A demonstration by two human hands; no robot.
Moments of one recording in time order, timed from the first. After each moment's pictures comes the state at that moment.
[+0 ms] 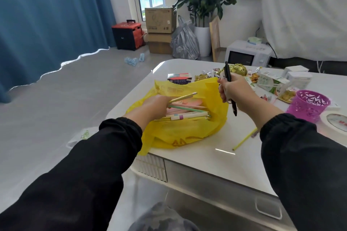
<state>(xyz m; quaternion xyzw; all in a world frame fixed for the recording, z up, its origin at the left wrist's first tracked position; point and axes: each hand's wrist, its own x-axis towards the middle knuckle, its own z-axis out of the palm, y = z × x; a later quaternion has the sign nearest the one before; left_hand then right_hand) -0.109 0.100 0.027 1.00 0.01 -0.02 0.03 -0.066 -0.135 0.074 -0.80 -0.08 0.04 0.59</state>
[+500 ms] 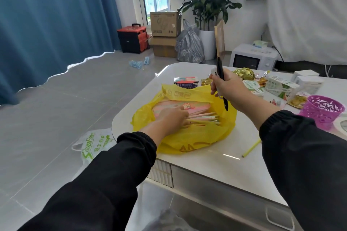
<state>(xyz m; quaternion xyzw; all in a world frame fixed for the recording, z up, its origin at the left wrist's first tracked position) -0.114 0.084 0.003 0.99 -0.11 0.01 -0.05 -0.068 -0.097 0.087 -0.81 -0.18 0.01 0.56</state>
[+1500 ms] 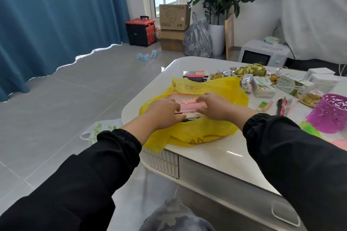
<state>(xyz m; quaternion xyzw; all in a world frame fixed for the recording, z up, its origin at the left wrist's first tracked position) -0.163 0.118 0.029 1.00 -0.03 0.03 0.01 -0.077 -0.057 0.029 -0.94 -0.31 0.07 0.12</state>
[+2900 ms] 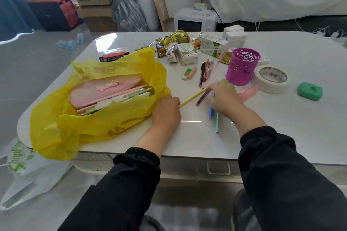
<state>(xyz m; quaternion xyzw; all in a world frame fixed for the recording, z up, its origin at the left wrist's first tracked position) -0.116 -0.104 -0.058 0.99 -0.04 0.07 0.15 -0.089 -0.276 -0.030 -0.99 -0.02 -0.01 0.16</state>
